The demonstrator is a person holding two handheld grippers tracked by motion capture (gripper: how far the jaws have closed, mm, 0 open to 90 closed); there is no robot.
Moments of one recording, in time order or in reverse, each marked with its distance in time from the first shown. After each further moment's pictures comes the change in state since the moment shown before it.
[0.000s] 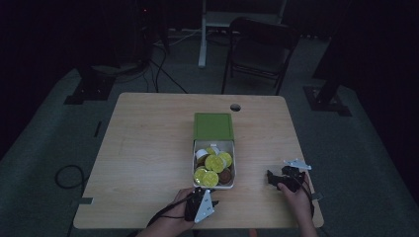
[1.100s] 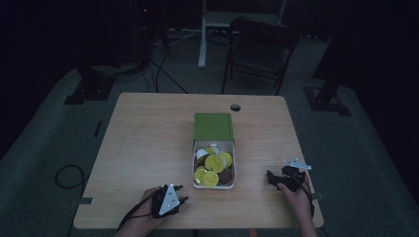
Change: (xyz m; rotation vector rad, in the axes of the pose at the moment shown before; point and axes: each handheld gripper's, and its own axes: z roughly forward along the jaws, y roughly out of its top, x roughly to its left) left arm 0.025 -0.076 -0.041 0.050 0.070 -0.204; right arm 0.000 0.000 0.000 0.000 0.000 0.001
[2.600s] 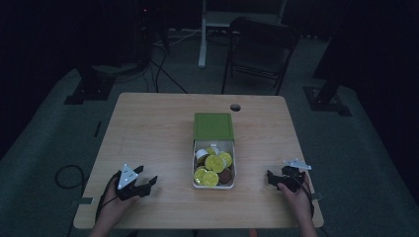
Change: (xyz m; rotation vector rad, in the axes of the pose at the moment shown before) left arm 0.079 -0.073 -0.029 -0.090 0.209 -0.499; right arm 0.000 0.000 0.000 0.000 0.000 0.000
